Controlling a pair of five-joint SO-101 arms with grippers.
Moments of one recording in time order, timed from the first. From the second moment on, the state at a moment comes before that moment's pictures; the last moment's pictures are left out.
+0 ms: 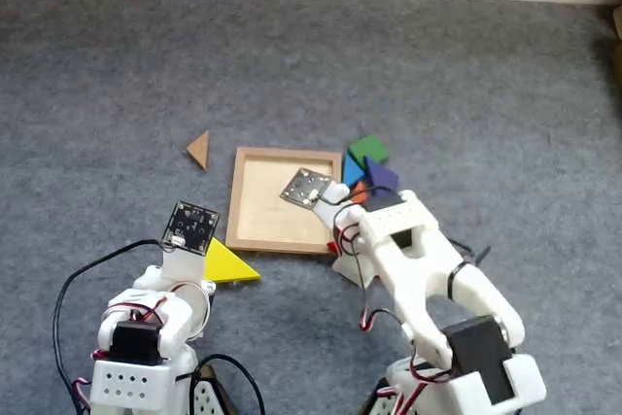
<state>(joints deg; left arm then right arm) -0.8 -101.8 96.0 75.8 -5.1 -25.7 -3.3 47.4 52.6 41.9</state>
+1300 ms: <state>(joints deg) -0.8 -101.8 96.0 75.8 -5.1 -13.6 -10.4 37.8 71.4 45.1</state>
